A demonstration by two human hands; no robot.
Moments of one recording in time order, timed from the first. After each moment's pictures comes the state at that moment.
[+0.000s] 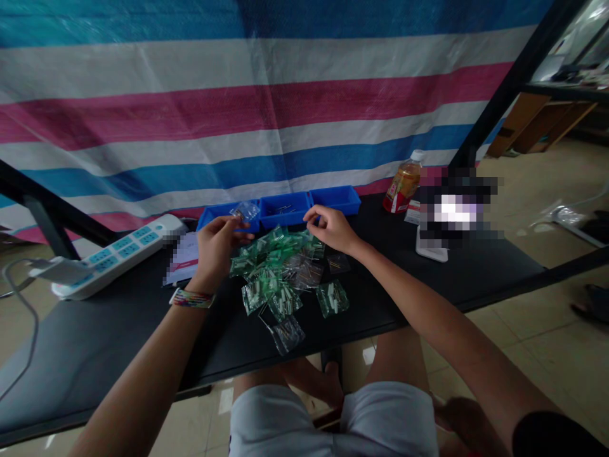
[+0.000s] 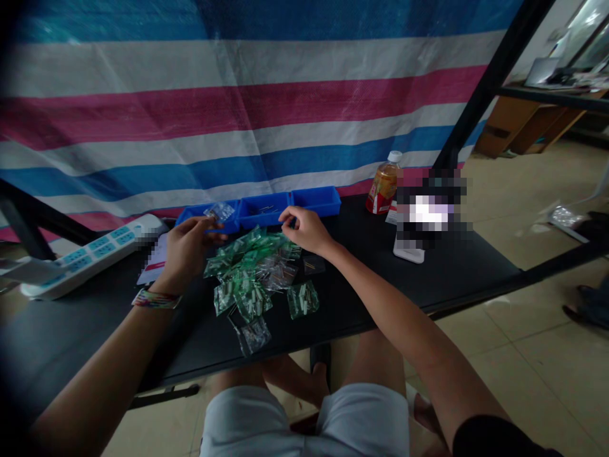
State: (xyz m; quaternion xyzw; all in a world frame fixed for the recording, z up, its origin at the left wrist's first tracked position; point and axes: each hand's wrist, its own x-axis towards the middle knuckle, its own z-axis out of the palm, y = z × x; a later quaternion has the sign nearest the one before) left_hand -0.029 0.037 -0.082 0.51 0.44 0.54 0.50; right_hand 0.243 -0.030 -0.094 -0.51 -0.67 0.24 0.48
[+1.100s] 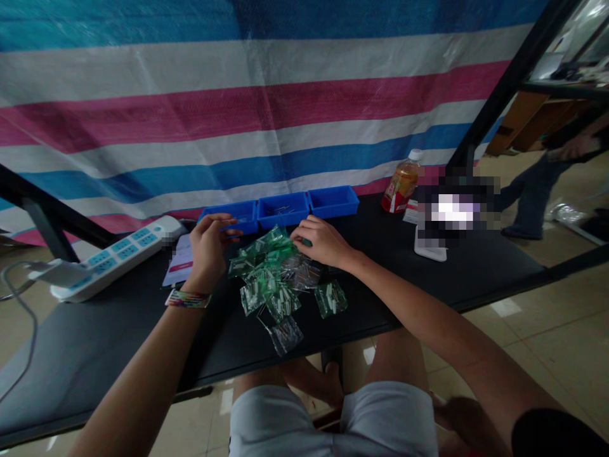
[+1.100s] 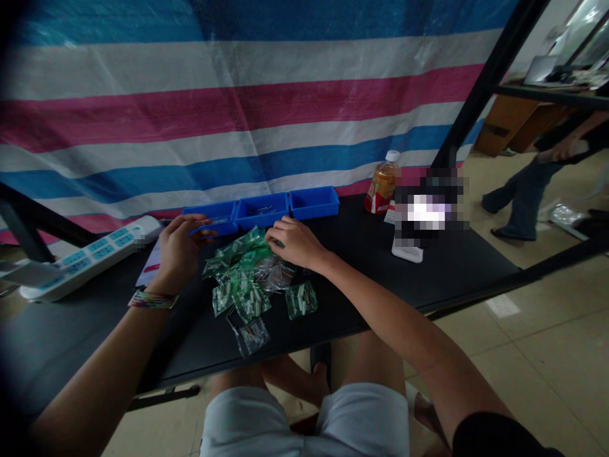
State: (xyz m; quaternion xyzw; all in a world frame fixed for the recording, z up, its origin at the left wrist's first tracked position) left_hand -0.032 0.039 -0.071 0.47 0.46 0.57 0.49; right_hand 0.226 -0.038 -0.109 -0.43 -0.83 0.02 0.36
